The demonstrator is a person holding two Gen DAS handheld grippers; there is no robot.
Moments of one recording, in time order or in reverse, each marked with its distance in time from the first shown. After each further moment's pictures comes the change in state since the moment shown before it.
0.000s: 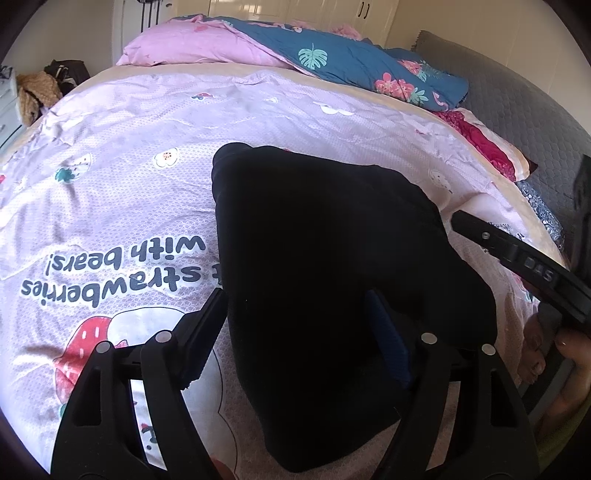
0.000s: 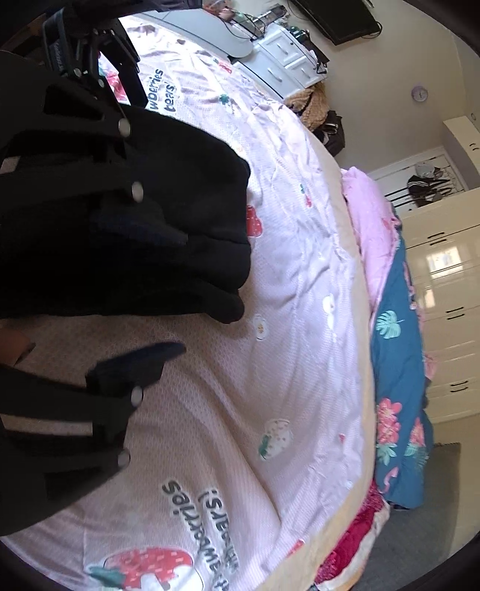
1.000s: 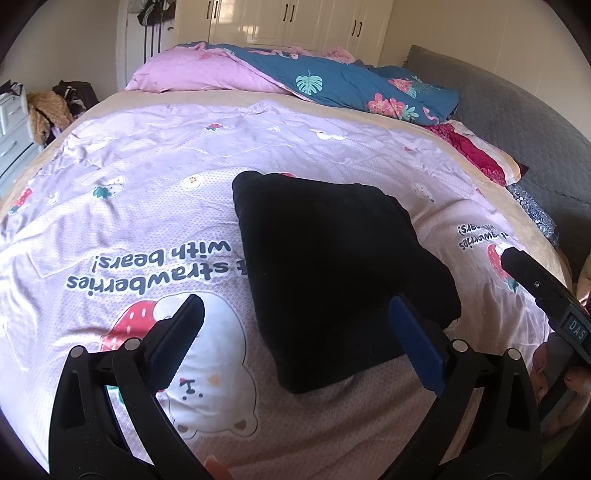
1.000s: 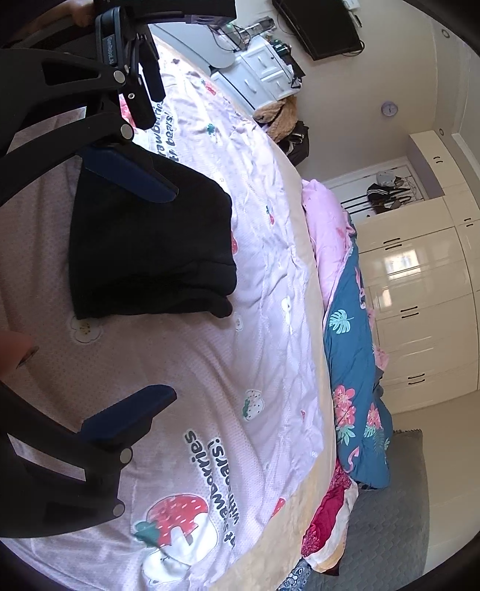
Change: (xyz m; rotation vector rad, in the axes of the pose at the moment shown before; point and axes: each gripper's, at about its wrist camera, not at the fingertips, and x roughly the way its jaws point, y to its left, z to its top) left arm -0.067 -0.002 -0.017 0.031 -0.082 0.022; right arm -0.100 0.007 -0.048 -0.004 -0.174 -0.001
